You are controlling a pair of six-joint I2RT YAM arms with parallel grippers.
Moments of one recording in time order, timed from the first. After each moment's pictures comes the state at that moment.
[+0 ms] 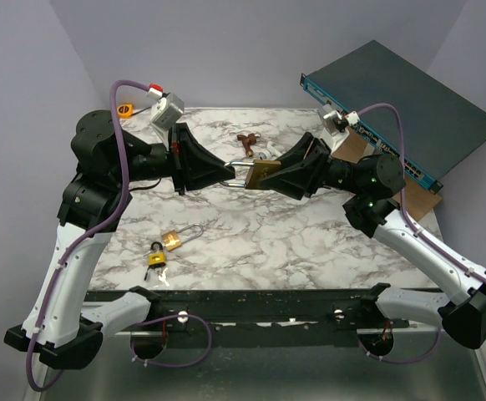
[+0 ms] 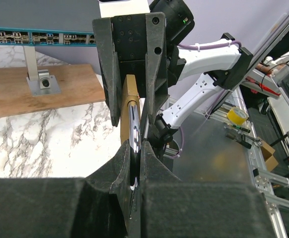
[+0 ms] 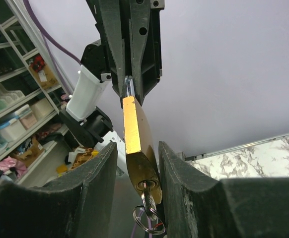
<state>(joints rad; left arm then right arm) -0.40 1.06 1.57 -0.44 1.03 -0.39 0.67 1.15 1.03 0.71 -0.80 0.86</state>
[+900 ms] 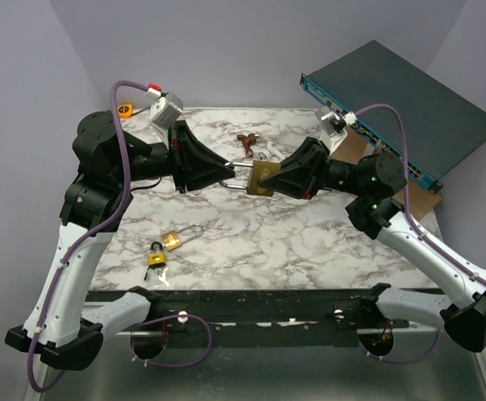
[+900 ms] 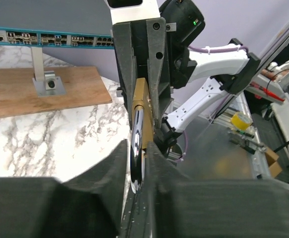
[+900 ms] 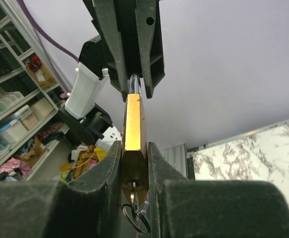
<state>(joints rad) -0.40 1.06 1.54 -0.41 1.02 -0.42 0.67 1.14 1.04 0.64 -0.80 0.87</state>
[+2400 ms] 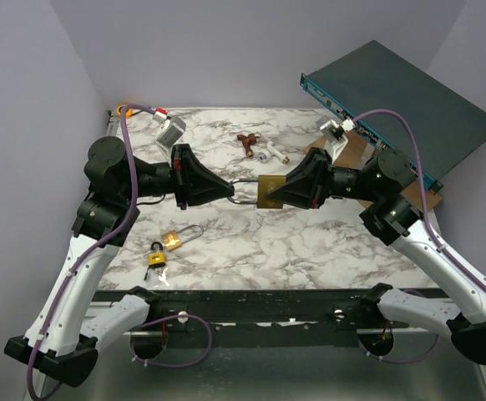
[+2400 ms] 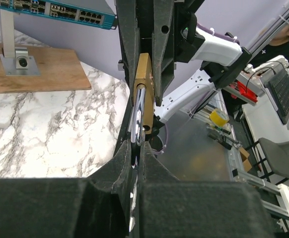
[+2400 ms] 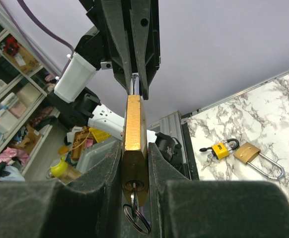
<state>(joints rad) -0.40 0.95 1.26 -0.23 1.07 -0.55 0.66 1.03 1.07 0.23 -0.83 0.73</state>
